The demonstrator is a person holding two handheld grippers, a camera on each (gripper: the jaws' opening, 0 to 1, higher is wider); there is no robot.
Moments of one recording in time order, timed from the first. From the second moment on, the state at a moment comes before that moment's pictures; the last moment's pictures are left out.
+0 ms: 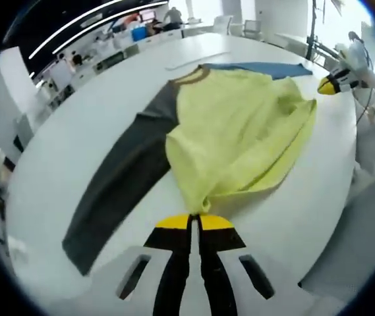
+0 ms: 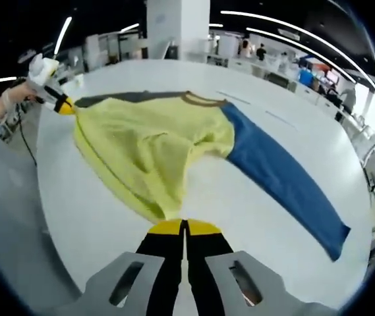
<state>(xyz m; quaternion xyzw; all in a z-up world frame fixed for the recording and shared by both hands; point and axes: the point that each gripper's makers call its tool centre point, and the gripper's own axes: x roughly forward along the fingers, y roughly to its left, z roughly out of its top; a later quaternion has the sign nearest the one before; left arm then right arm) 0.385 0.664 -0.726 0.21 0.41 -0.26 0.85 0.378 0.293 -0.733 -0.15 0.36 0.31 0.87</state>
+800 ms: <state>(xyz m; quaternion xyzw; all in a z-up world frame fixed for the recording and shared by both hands) 0.380 0.666 -0.730 0.20 0.42 -0.26 0.85 0.385 0.313 -0.760 -0.16 0.36 0.33 0.86</state>
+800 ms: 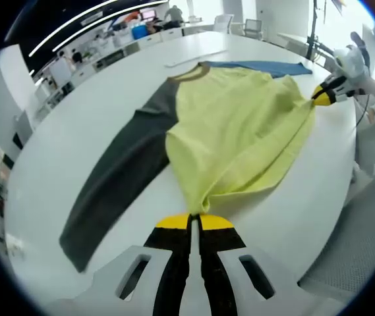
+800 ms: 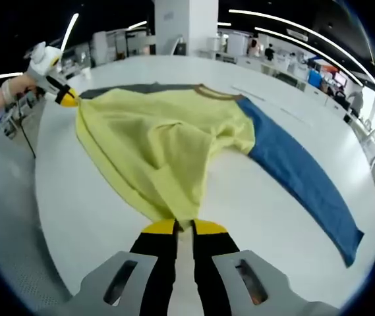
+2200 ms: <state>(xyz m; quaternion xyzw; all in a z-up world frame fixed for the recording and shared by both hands) 0.339 0.651 -0.732 0.20 0.44 -0.28 0.83 0.328 0.292 -0.720 -0.18 0.38 0.33 0.85</state>
